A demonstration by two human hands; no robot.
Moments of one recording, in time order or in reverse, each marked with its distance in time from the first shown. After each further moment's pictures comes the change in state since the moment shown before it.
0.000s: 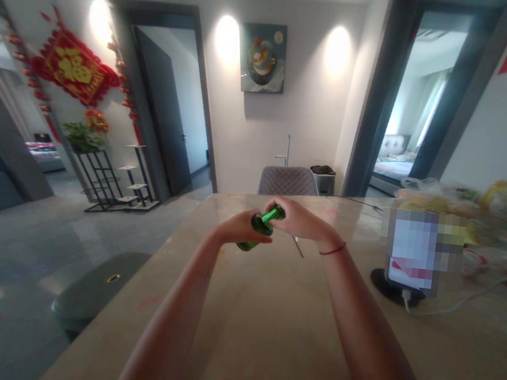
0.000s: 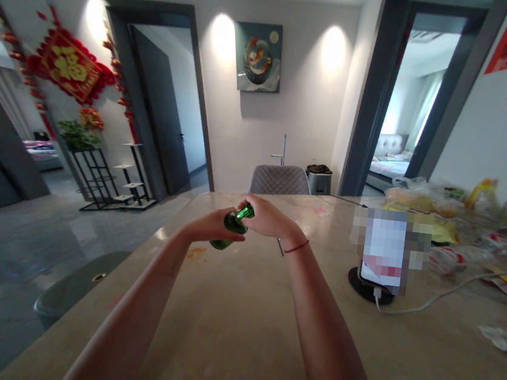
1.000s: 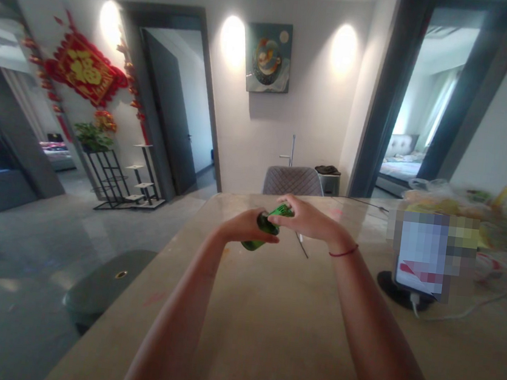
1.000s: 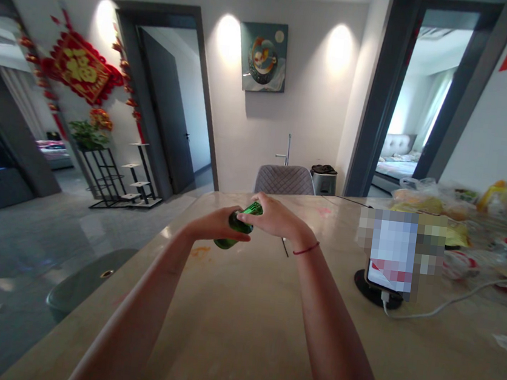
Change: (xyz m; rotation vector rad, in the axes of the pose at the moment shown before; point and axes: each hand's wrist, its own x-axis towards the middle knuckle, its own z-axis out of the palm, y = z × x) left_hand -0.007 0.011 -0.007 -0.021 -0.021 -0.015; right_hand -0.003 -0.003 -0.006 -0.037 -0.009 0.174
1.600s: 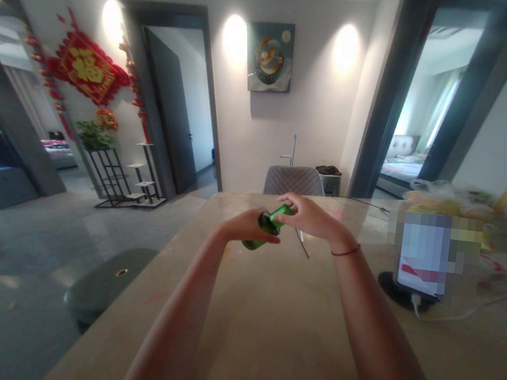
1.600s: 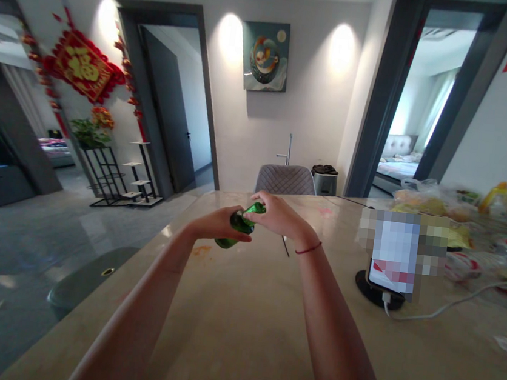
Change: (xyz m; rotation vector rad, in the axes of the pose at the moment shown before) left_hand -0.001 0.001 0.000 0.056 -0.002 -0.009; right_hand 0.000 0.004 0.000 0.048 0.037 -0.039
